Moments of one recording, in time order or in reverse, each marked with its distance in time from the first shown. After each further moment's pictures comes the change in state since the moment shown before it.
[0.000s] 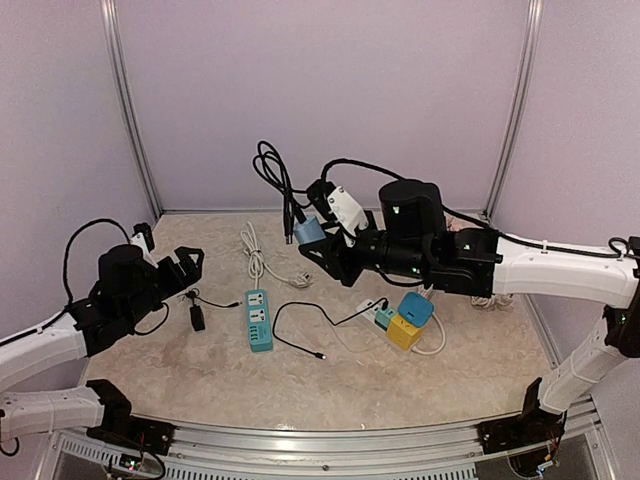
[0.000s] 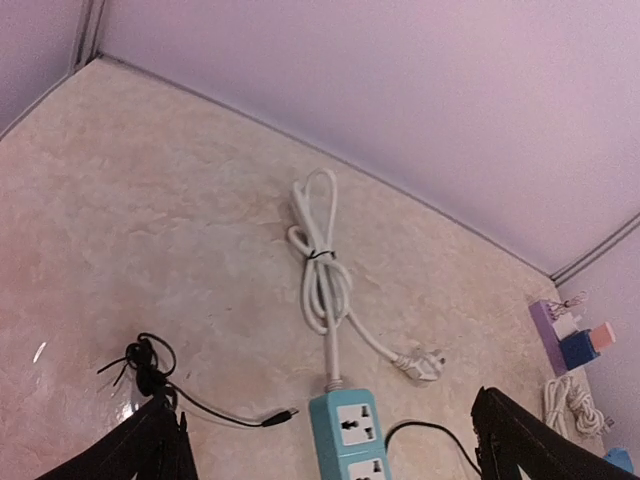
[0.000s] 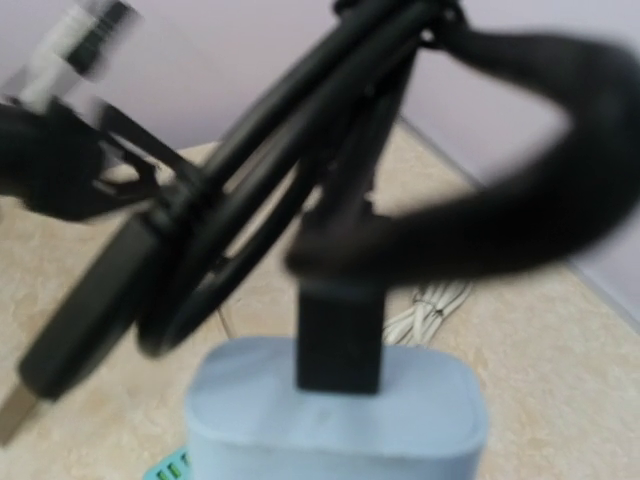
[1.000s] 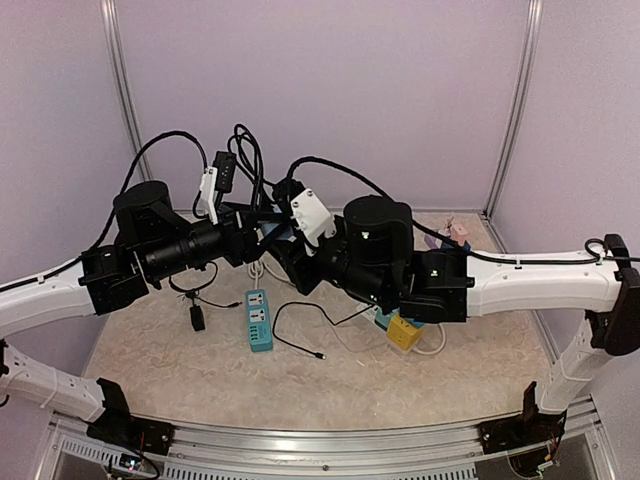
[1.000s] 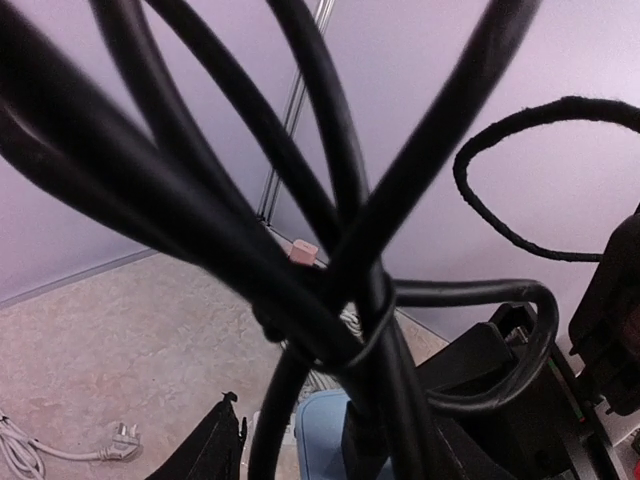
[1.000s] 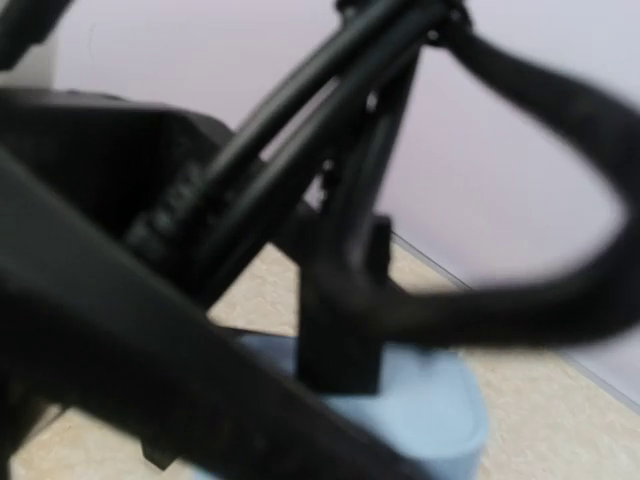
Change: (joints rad) left arm -0.436 0.230 0.496 0.081 0.342 0.394; right arm 0.182 0.121 0.084 0.196 0.299 0.023
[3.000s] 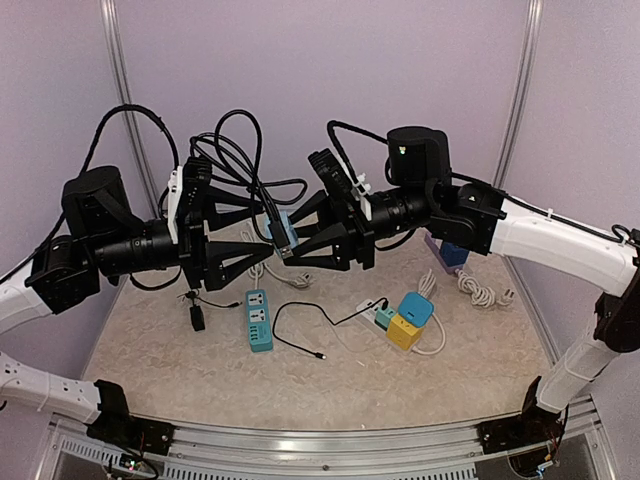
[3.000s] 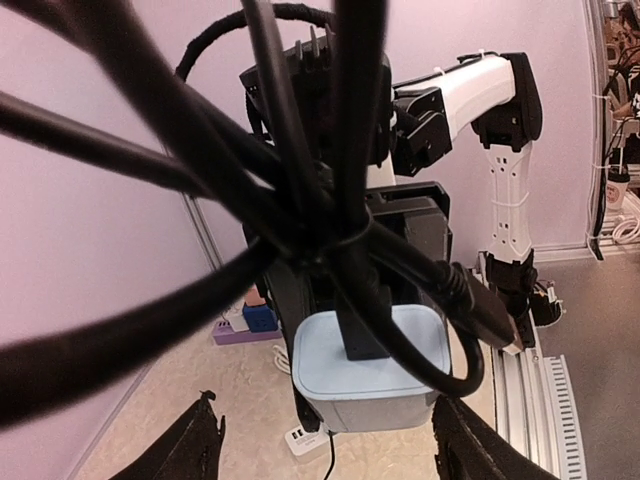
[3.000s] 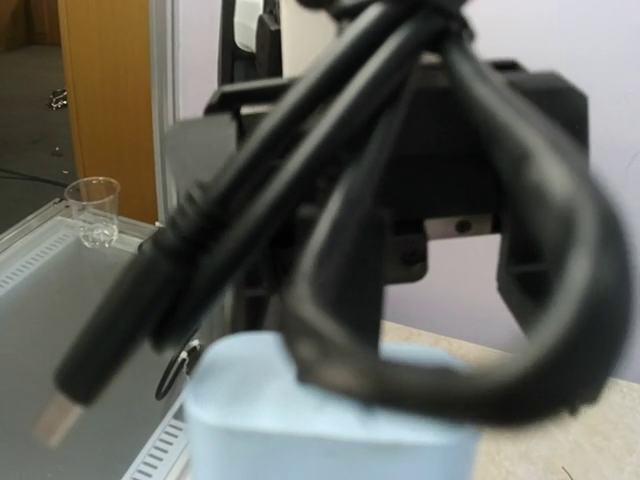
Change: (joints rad) left arm -0.102 -0.147 0.123 -0.279 0.201 0.539; right arm -0.282 -0.047 0.182 -0.288 -1.280 -0.188
